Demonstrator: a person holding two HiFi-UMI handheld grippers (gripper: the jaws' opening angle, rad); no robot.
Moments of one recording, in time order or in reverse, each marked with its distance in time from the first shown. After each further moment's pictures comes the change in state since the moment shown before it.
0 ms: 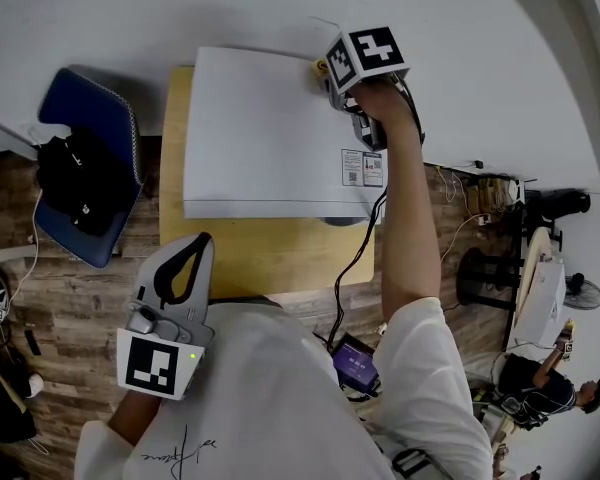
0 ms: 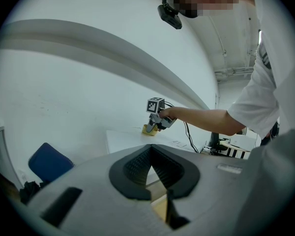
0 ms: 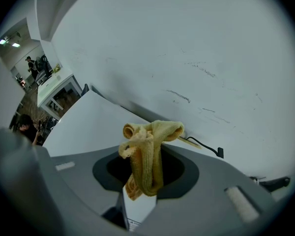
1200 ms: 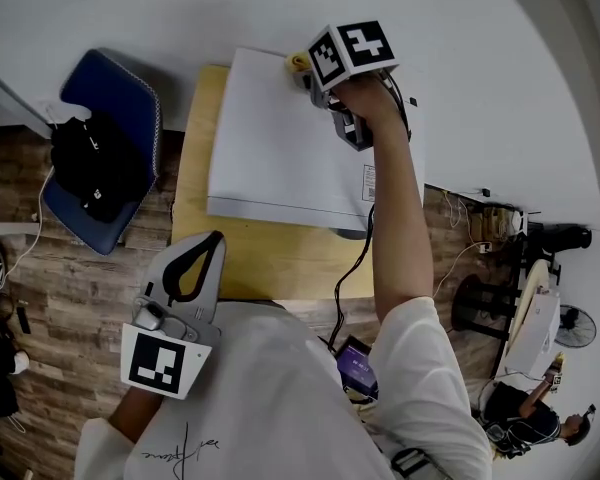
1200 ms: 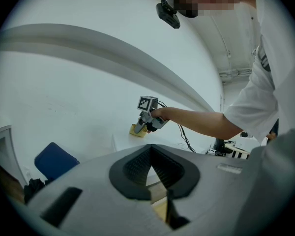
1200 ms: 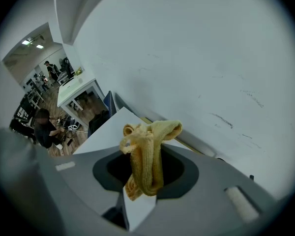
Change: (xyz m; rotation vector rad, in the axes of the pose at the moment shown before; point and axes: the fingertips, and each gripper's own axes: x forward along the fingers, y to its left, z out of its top) left arm -0.013 0.013 0.006 -0.021 -0.032 0.054; right arm 0.011 0.099 0.058 -0.120 -0.069 0.191
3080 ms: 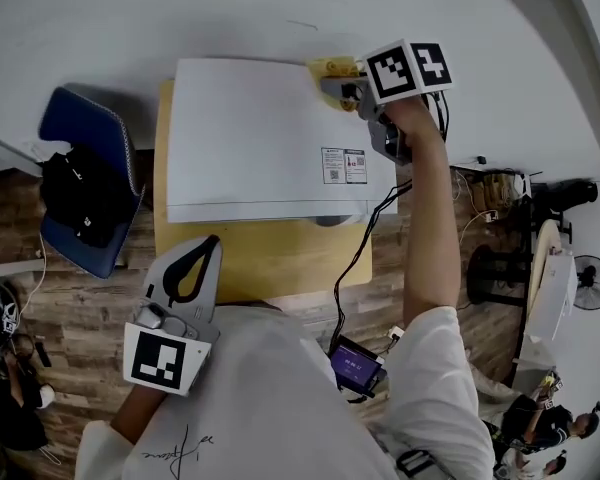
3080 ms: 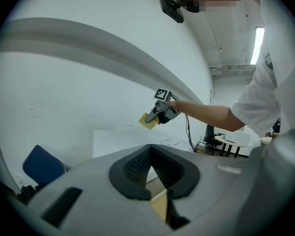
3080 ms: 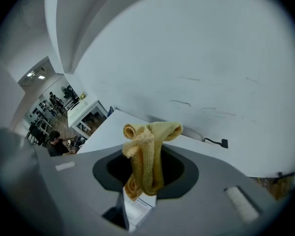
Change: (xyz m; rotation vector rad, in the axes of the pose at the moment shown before) left arm 0.033 -0.054 -0.005 0.065 0.062 -0.107; right arm -0.098 -0.080 -0.078 0.193 -0.160 0.131
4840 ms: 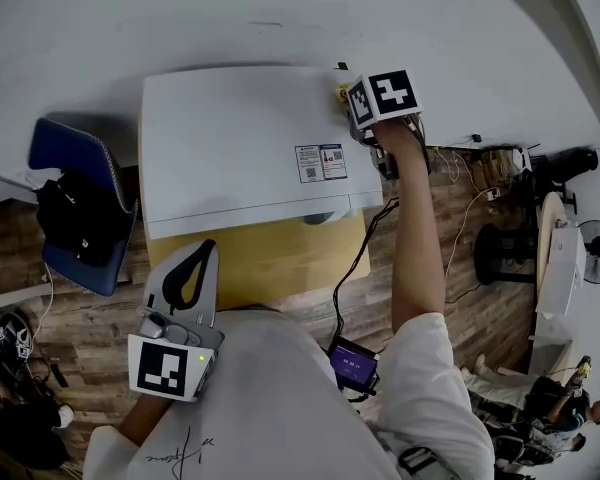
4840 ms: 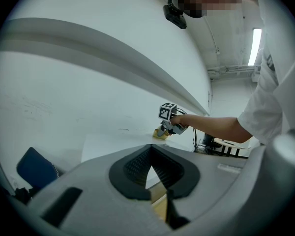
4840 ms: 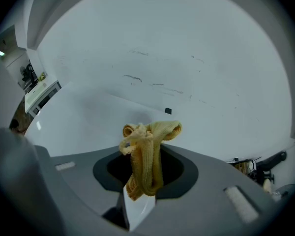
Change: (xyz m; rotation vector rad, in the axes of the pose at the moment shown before) left arm 0.025 -0.021 0.005 0.010 -0.019 -0.018; right arm -0.024 -0.119 -0.090 0.045 0.115 -0.465
